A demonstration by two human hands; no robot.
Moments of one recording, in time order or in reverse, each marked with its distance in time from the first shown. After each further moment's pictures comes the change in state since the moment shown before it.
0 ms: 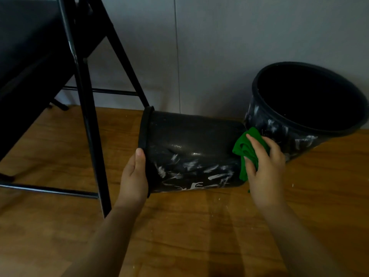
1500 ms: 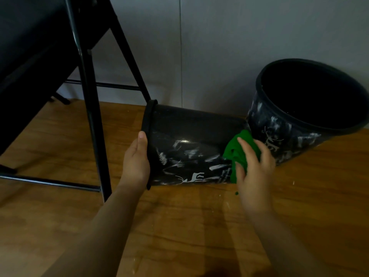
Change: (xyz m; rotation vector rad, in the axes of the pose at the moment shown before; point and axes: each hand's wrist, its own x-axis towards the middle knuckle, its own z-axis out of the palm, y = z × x) left_hand 0.015 0.023 0.007 -0.018 0.084 -0.102; right_hand -0.022 -0.019 0.013 0.034 -0.068 0.067
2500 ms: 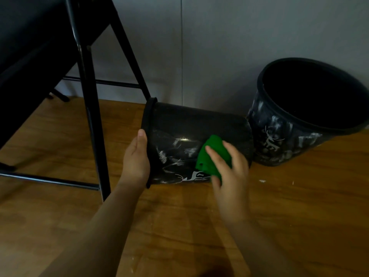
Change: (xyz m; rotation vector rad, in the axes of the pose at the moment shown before) left_hand 0.000 -0.001 0.001 -0.028 -0.022 0.012; right_hand -0.024 -0.036 0.015 0.086 -0.085 -0.172
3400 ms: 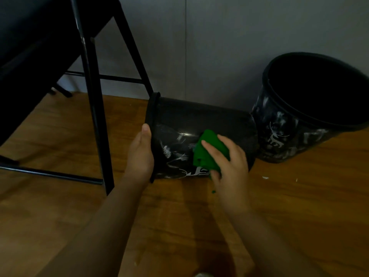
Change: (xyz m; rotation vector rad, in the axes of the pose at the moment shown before) left_hand 0.003 -0.002 0.001 -0.027 -0.041 -0.001; right_hand 0.006 -0.002 0.002 0.031 -0.056 -0.081
